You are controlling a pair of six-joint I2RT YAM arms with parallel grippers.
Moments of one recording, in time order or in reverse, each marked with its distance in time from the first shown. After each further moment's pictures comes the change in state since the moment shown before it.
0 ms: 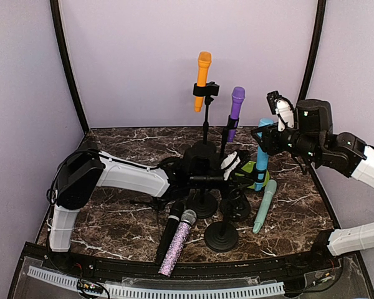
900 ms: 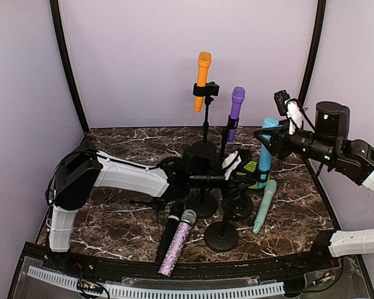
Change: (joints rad) left arm -0.009 -0.016 0.000 0.018 0.020 0.024; right arm -0.023 -0.123 -0.052 0.048 -0.211 -0.136
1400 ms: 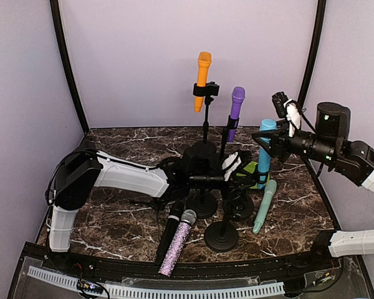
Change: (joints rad) left arm 0.000 0.000 -0.004 -0.006 0.007 0.006; right arm -0.012 -0.006 -0.016 0.028 -0.118 -0.063
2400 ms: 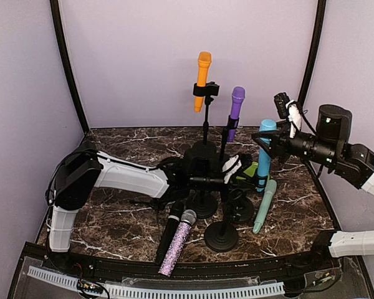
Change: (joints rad) left arm -0.003 0.000 -0.004 -0.016 0.022 0.010; right arm -0.003 -0.029 -0.037 0.045 -0.030 0.022
